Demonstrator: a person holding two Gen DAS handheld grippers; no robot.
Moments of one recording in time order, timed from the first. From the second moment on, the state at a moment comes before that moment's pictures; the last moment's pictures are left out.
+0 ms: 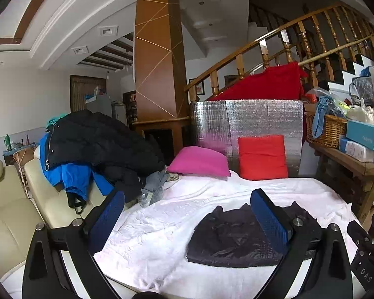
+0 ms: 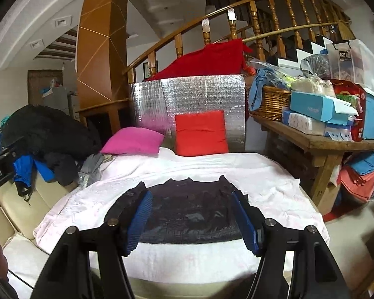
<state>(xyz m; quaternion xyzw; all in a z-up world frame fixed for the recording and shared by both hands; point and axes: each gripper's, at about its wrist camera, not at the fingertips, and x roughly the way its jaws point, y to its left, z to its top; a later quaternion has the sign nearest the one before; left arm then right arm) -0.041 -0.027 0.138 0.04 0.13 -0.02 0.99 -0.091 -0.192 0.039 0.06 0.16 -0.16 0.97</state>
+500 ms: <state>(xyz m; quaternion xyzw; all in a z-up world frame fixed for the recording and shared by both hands) -0.060 -0.002 0.154 0.02 0.09 0.00 1.00 -0.102 -0.175 0.051 0.06 0.15 -0.16 0.97</state>
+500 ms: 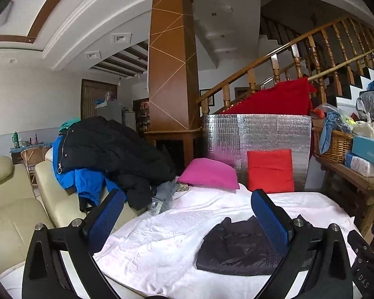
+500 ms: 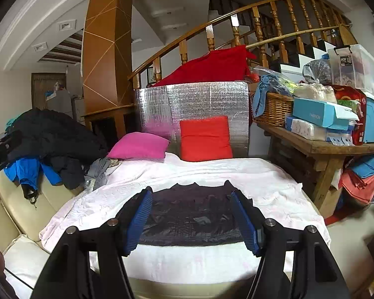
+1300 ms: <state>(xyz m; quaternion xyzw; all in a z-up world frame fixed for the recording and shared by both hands) -0.073 -0.015 0.154 0.04 0.09 -0.03 0.99 -0.117 -0.183 0.055 0.07 0.14 -0.17 0.97</state>
